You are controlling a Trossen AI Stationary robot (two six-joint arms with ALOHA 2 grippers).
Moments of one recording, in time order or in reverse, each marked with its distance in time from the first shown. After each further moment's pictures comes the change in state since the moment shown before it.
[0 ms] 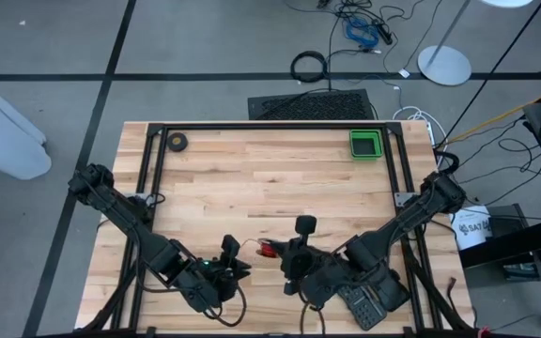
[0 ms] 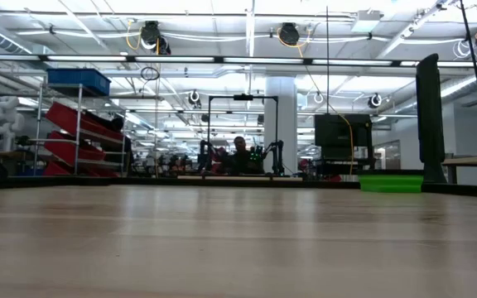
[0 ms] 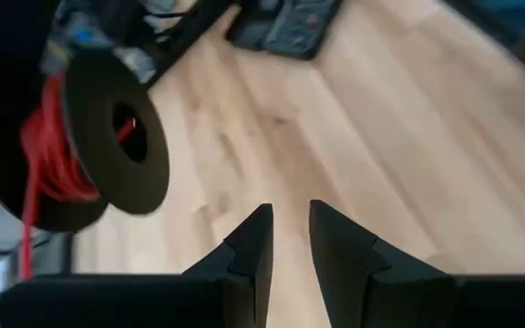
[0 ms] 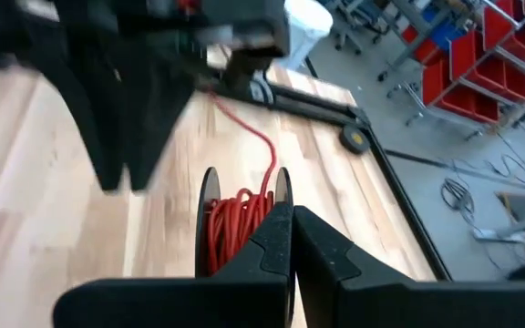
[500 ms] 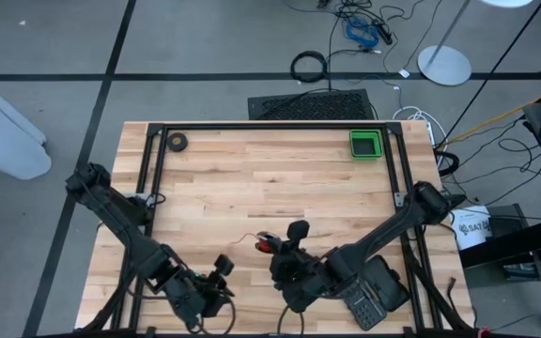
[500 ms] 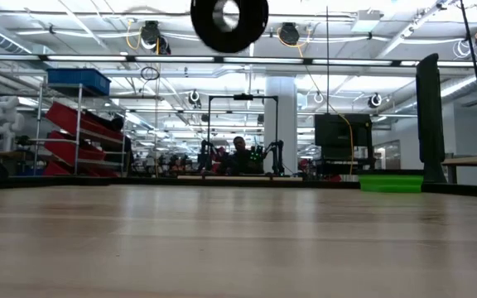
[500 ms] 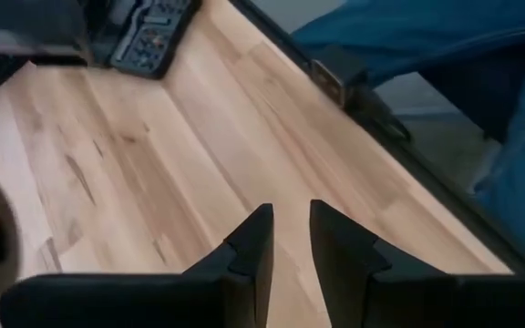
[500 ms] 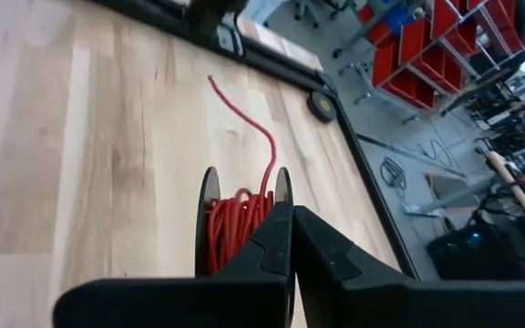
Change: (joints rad) left arm -0.060 -0.016 0.000 -0.039 0.339 -0.102; right arm -0.023 0.147 0.000 -0.044 0.129 0.028
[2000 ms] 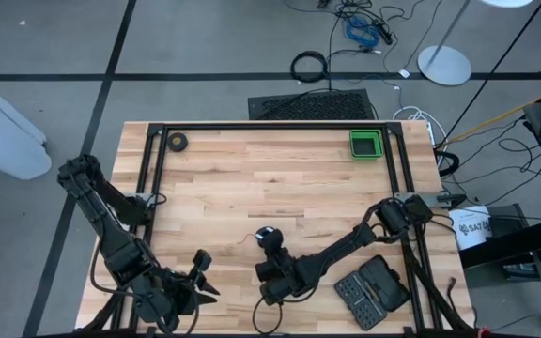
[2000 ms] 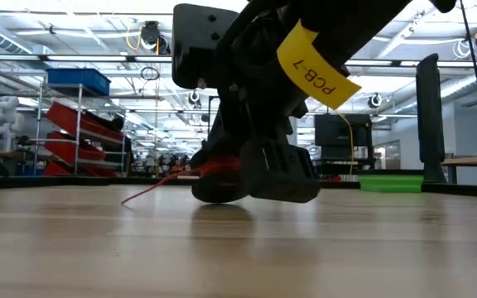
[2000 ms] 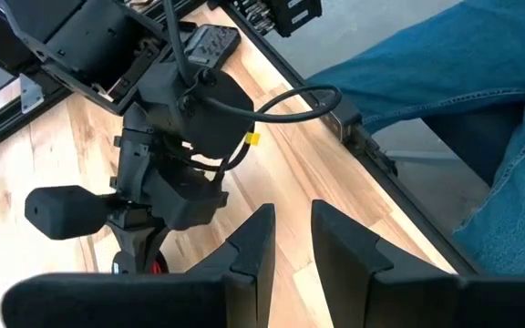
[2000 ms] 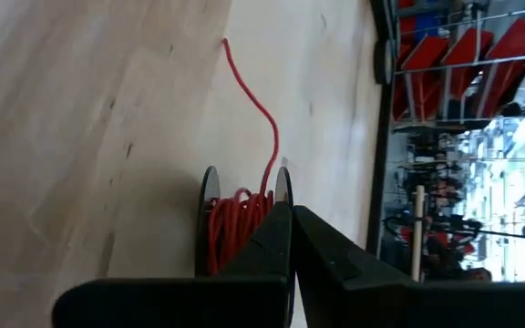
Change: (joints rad) left arm -0.123 -0.142 0.000 -0.063 -0.148 -0.129; right arm -0.089 0.355 0.000 0.056 0.009 -0.368
